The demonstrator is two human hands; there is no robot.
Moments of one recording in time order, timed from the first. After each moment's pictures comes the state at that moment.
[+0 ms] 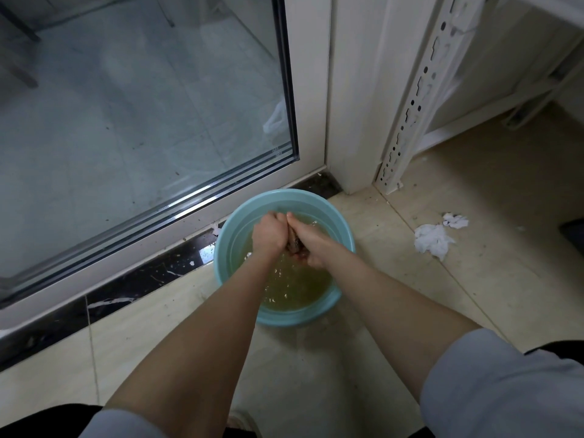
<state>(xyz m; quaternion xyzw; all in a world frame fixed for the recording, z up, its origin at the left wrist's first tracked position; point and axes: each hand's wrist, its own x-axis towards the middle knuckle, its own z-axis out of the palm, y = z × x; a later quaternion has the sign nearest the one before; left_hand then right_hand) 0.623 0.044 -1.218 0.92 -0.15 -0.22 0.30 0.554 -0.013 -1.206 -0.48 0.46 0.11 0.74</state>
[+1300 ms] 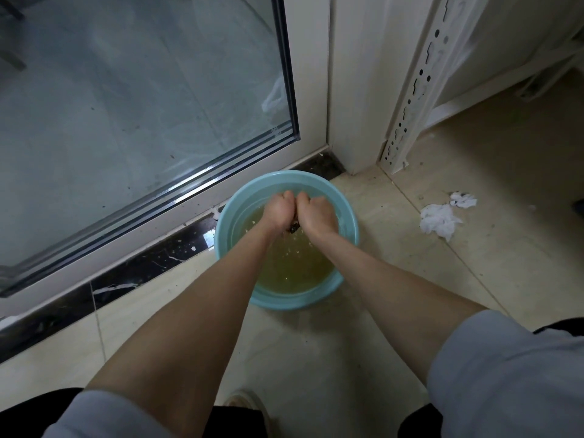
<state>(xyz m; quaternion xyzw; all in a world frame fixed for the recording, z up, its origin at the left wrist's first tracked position) 0.624 0.037 -1.212 0.83 -0.15 -0.37 0.38 0.559 -0.015 -1.212 -0.70 0.49 -0.03 0.52</state>
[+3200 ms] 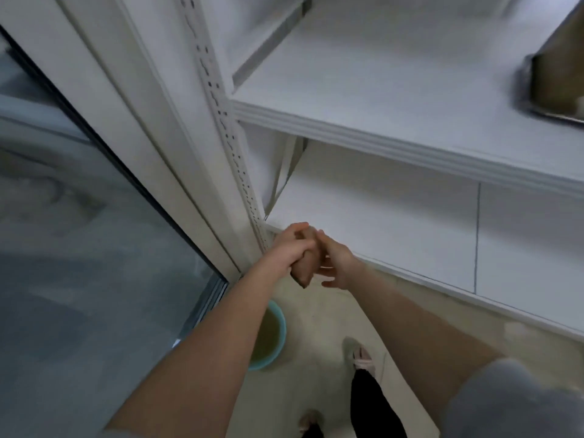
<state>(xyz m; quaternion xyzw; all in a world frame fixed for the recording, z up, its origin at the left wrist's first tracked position) 0.465 -0.014 -0.556 0.68 -0.37 -0.57 0.28 0.350 -0.015 -0.575 -0.24 0.64 -0.21 0.70</state>
